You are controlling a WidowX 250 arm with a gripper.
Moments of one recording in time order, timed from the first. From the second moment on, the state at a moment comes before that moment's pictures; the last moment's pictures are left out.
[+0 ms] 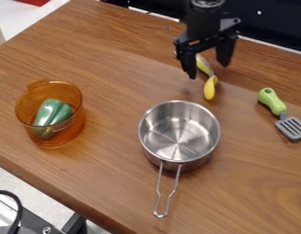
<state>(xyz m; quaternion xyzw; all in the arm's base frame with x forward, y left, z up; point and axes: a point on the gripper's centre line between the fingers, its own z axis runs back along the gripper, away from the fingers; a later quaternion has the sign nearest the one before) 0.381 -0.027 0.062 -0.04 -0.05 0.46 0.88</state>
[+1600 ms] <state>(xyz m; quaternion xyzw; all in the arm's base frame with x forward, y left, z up) 0.379 0.003 0.078 -0.10 -0.05 0.52 0.85</state>
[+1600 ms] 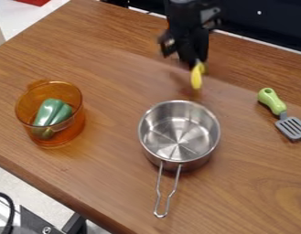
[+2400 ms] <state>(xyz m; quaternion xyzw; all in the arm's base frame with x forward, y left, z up) 0.324 -0.009 0.105 -0.15 -0.09 0.42 0.89</state>
